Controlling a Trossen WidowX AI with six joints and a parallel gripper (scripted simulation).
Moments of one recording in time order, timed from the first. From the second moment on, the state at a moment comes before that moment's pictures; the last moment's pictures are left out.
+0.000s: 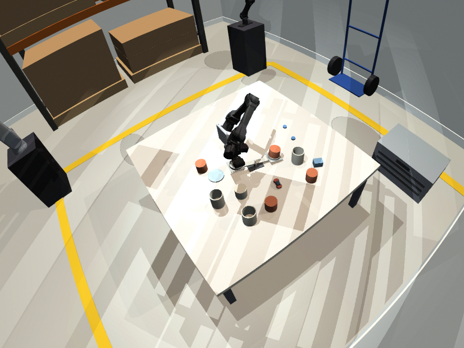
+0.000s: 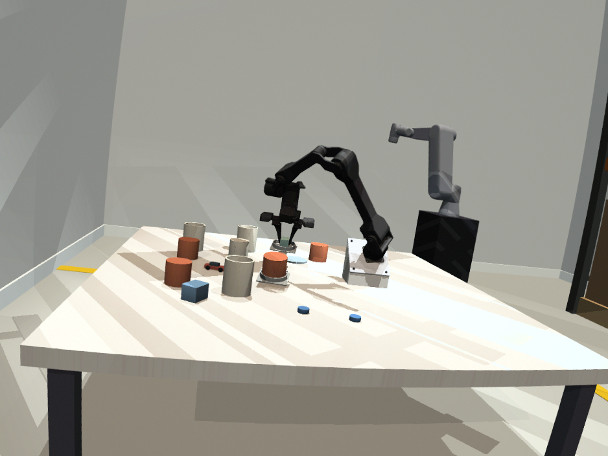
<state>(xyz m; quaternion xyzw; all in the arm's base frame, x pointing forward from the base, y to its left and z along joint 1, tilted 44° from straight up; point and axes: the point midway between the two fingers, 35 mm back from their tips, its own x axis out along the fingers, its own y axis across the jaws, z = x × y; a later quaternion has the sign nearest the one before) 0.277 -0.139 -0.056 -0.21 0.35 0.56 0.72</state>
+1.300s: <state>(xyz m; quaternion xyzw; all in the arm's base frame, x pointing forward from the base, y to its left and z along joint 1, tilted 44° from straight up) 0.236 -0.216 -0.082 -0.20 0.35 0.56 0.72</state>
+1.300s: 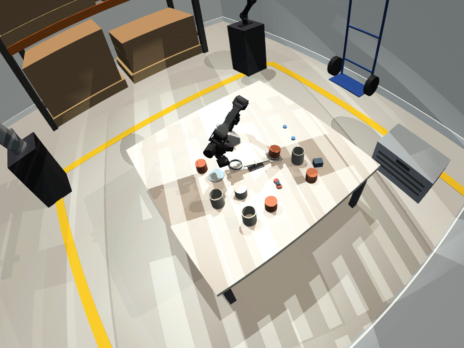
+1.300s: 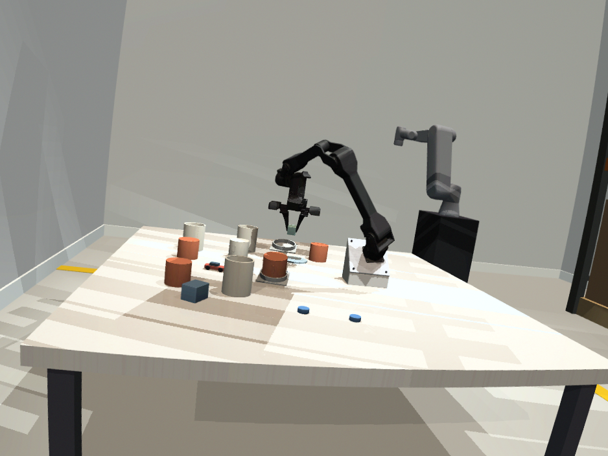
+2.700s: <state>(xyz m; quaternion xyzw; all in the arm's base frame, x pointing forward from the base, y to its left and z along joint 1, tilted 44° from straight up) 0.216 -0.175 -0.185 -0.21 0.35 0.56 0.72</state>
